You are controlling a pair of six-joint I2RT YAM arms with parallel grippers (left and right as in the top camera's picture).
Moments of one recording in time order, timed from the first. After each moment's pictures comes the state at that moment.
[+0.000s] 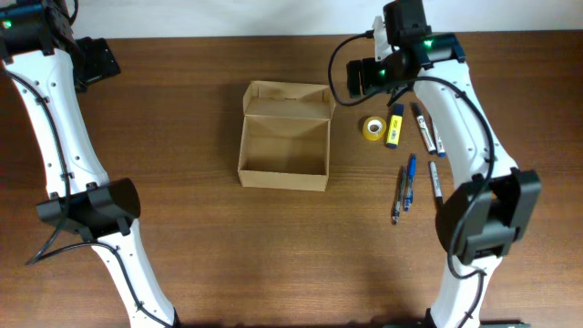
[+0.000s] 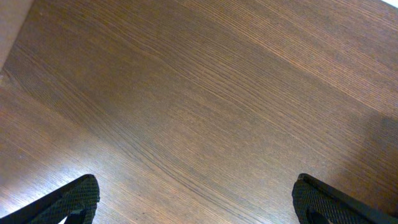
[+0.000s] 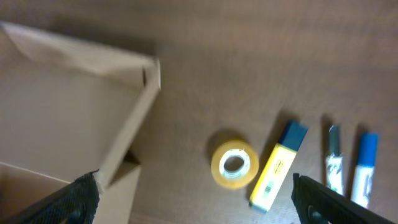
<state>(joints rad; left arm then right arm) 0.24 2.38 2.89 -1.68 -0.19 -0.23 0.18 2.12 2.03 -1.05 -0.07 0.06</state>
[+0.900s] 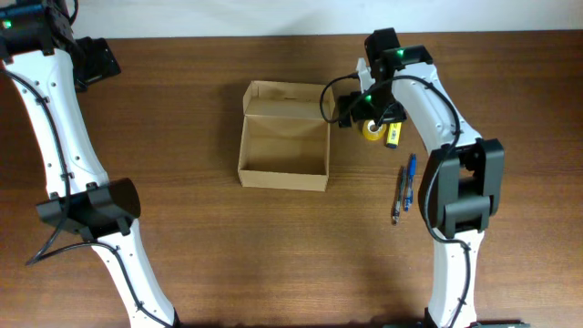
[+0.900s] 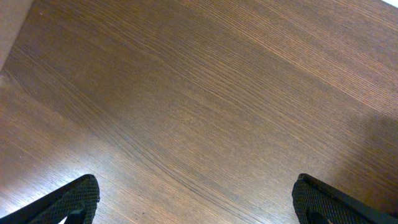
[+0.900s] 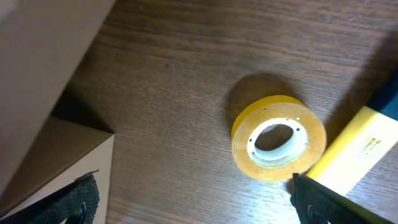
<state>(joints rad) 0.24 2.38 2.89 -1.68 -0.19 -0.23 0.18 2.31 2.02 -1.15 -0.14 0.04</state>
